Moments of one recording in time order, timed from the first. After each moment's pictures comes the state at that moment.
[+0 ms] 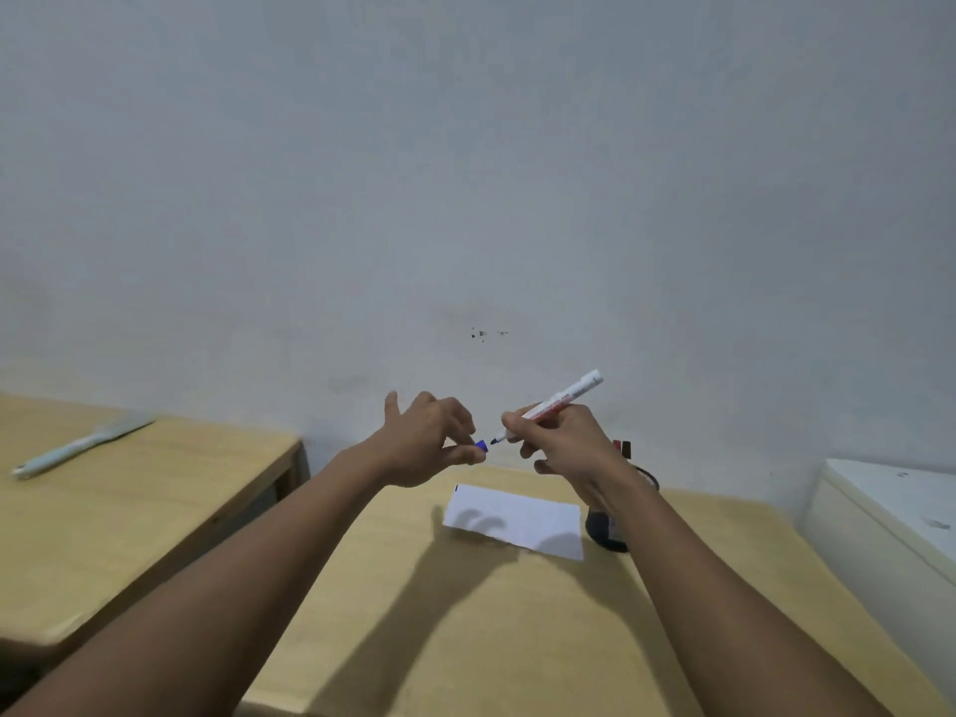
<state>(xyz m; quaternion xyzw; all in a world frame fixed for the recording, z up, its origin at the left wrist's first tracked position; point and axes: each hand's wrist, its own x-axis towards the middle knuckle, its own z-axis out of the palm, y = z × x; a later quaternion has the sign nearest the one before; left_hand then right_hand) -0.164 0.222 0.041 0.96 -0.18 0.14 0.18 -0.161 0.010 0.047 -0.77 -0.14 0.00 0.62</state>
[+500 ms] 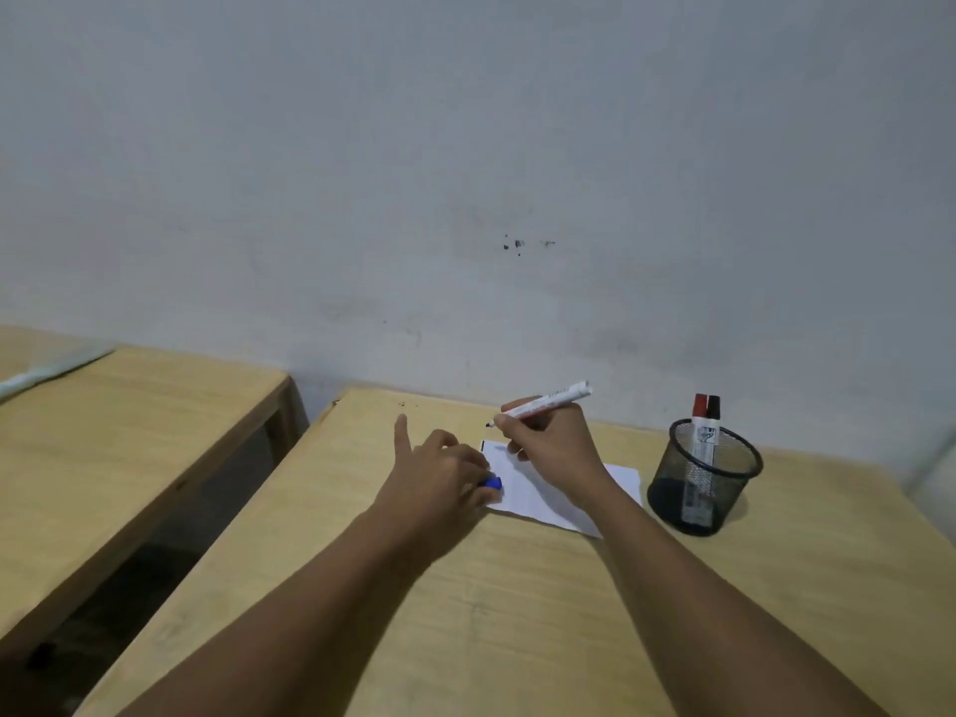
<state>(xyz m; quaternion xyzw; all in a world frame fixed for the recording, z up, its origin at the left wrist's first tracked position) -0.094 0.236 -0.106 0.97 -0.16 0.15 0.09 -0.037 0.067 -0.078 -0.79 -0.09 -0.03 0.61</state>
